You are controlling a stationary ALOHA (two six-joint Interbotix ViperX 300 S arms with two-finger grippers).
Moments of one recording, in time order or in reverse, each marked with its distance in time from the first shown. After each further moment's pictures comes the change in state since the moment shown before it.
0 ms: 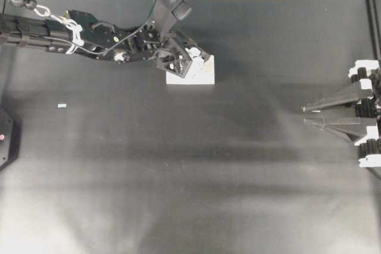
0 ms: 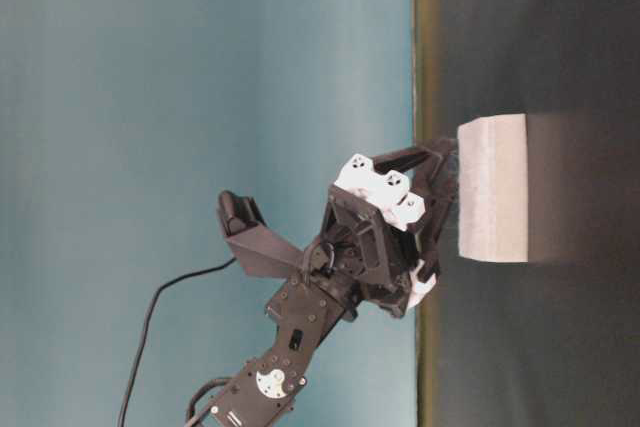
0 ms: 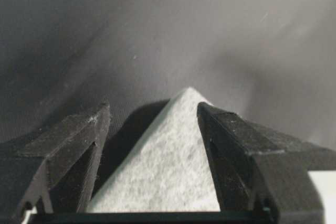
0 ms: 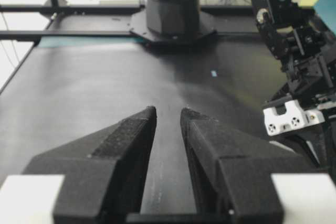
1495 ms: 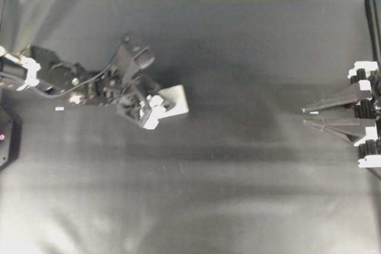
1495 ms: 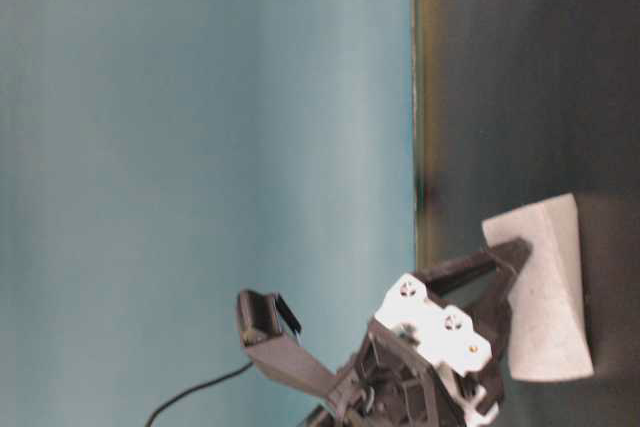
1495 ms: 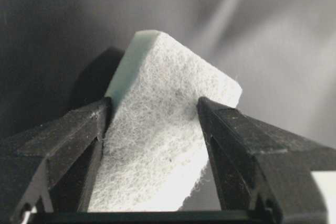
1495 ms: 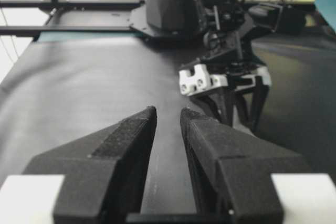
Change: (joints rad) left arm -0.187 -0.207 0.356 0.000 0.040 -0.143; right arm 0.000 0.002 0.009 0.000 -0.003 0.000
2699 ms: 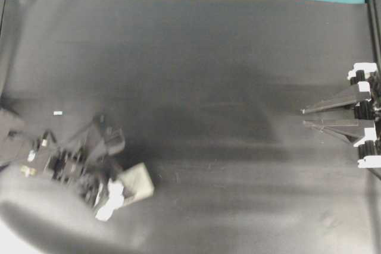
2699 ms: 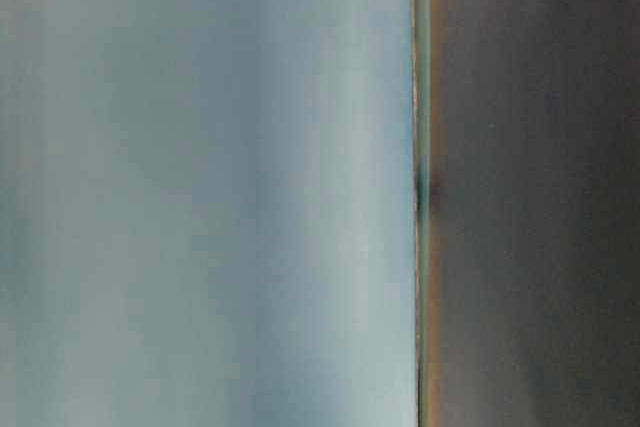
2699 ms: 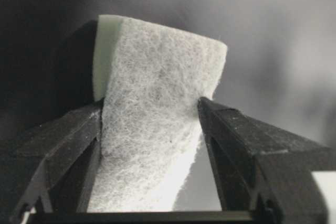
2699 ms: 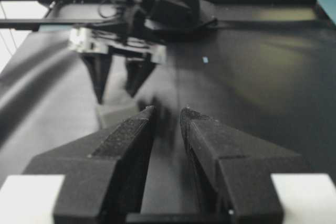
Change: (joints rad) left arm -0.509 -0.153 0.143 0.002 0.117 -0.391; right arm 0.000 0.002 0.014 0.000 0.000 0.000
